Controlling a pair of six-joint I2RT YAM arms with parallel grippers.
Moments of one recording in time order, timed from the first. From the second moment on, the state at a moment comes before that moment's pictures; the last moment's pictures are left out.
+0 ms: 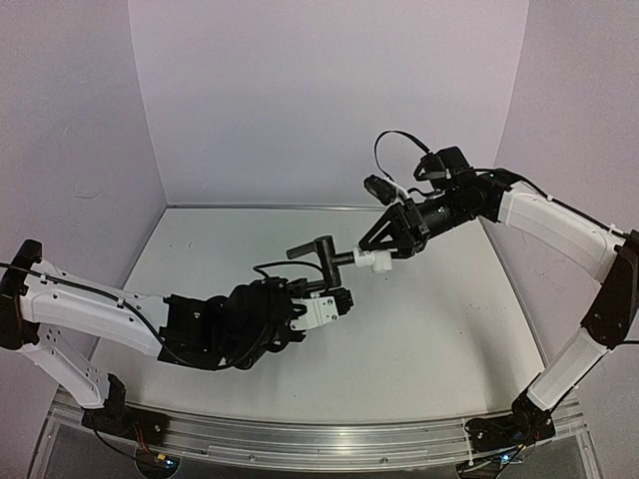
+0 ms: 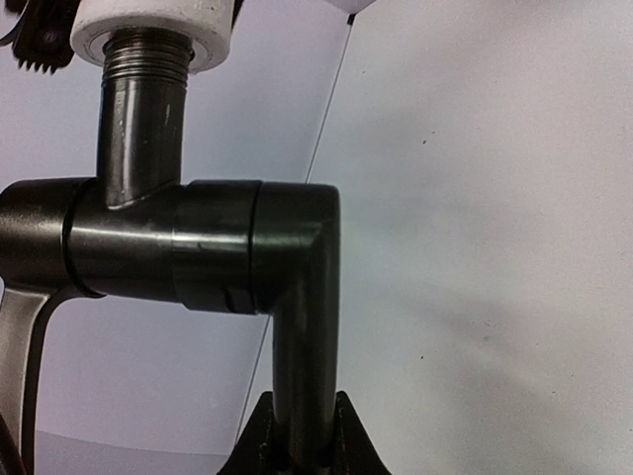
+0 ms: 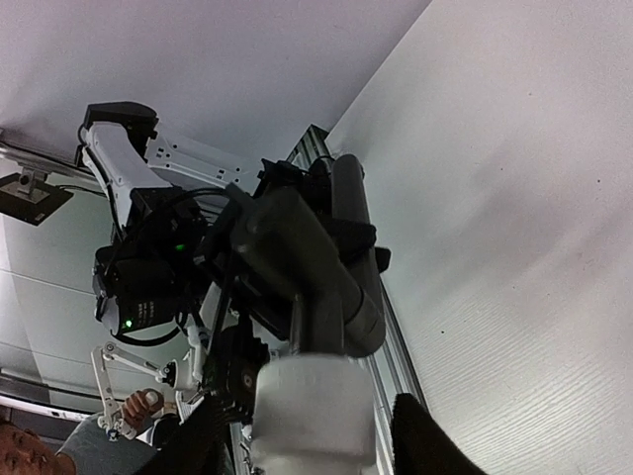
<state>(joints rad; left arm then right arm) -1.40 1.47 0.96 0.08 -0.86 0.74 0.58 1.59 1.50 -0.77 -1.10 0.23</state>
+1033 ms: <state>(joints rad) -1.09 1.30 1.10 -0.47 0.28 0.02 0.53 1.28 1.55 -1.10 -0.64 -1.43</state>
